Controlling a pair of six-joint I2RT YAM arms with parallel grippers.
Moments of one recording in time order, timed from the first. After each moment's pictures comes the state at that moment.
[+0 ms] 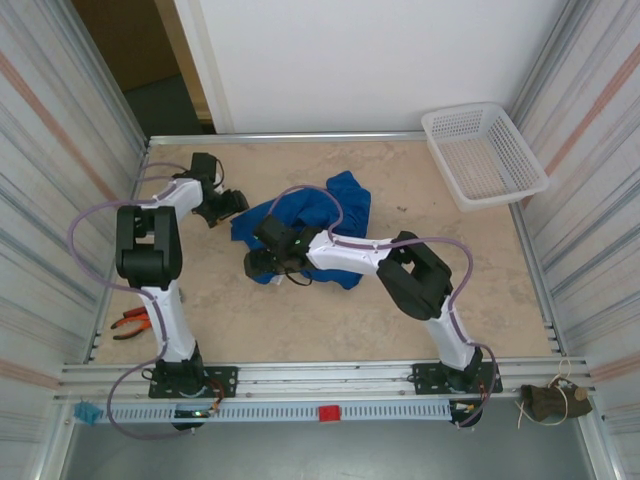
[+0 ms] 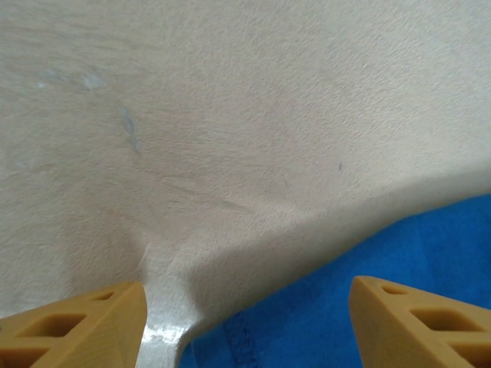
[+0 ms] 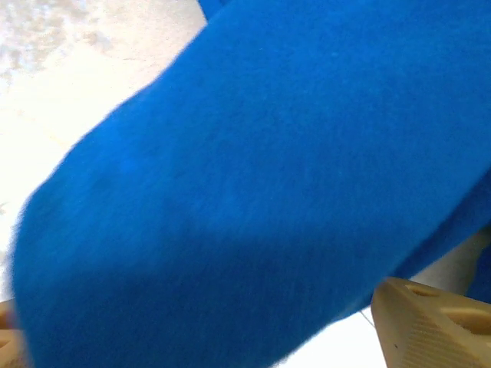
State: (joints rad) left arm -0.04 2.02 1.43 -0.61 0.21 -0.43; right arm 1.02 2.14 1.59 -0.42 0.00 0.76
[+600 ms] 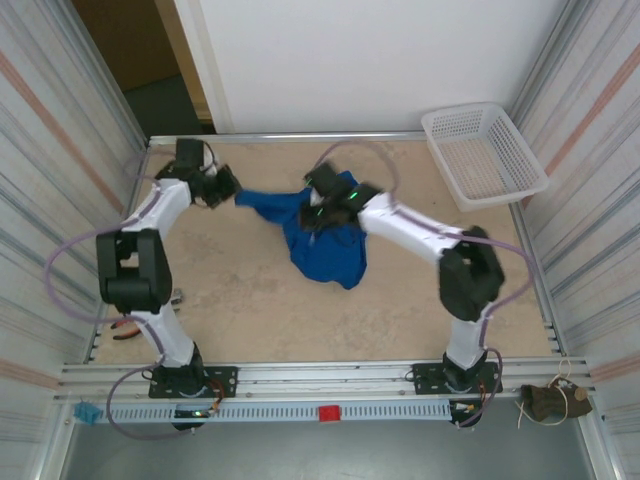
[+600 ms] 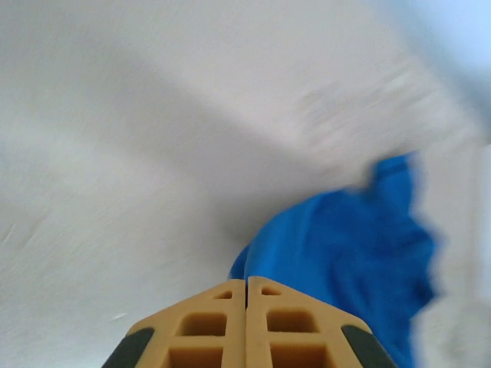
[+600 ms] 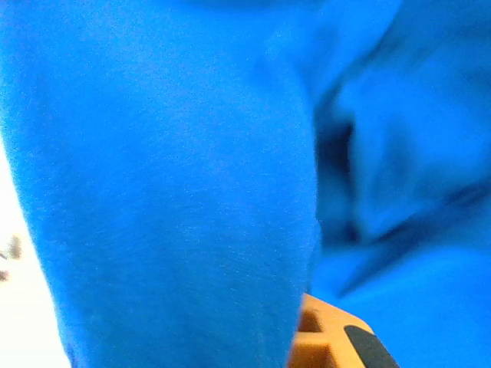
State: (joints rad) left arm -0.03 1.75 1.43 -0.49 0.39 -0.61; right arm 0.70 1.82 1.61 -0.62 -0.09 0.55
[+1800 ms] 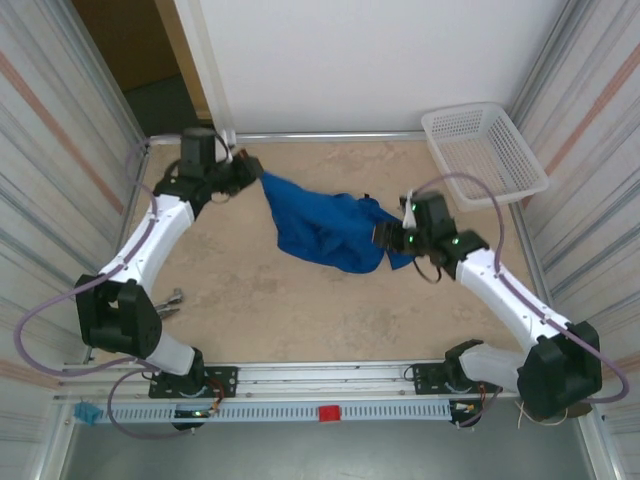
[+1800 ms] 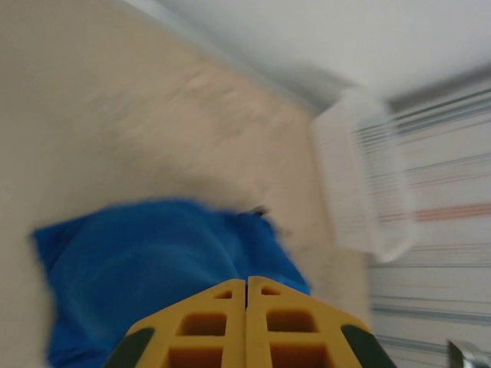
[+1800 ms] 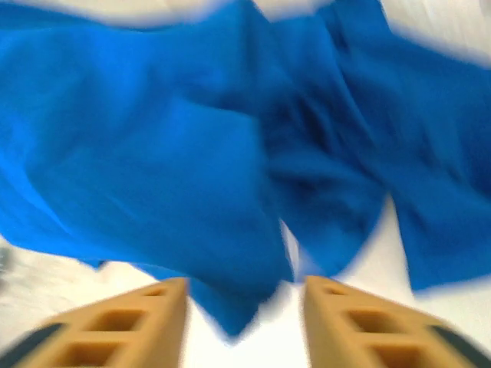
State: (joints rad) left arm -0.21 1.50 1.28 -0.40 0.41 -0.69; right arm 0.43 1.16 0.82 -0.50 -0.15 0.57
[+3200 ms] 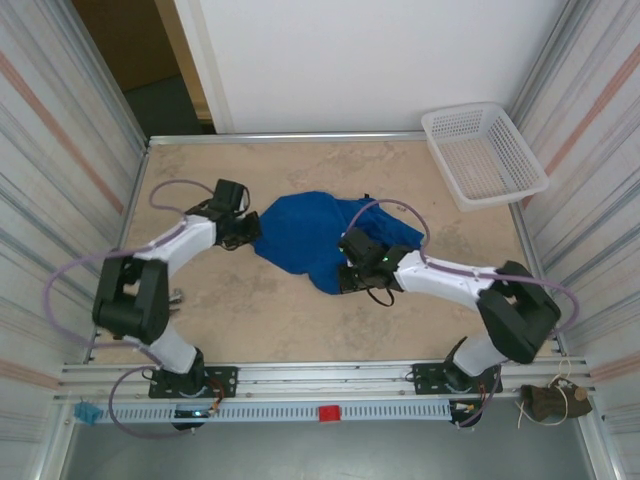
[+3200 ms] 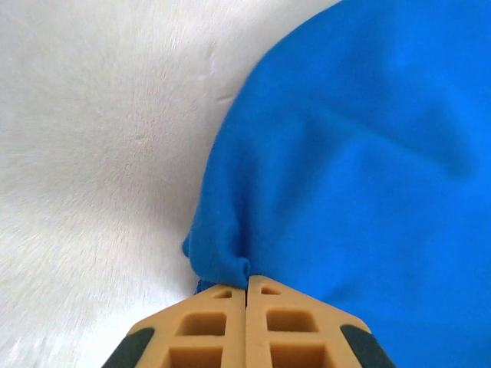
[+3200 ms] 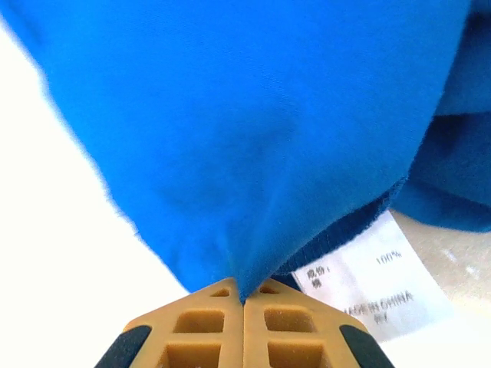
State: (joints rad) left arm -0.27 1.54 1.01 -0.47 0.13 -0.55; right arm 0.85 1.46 0.86 -0.43 0.00 0.59
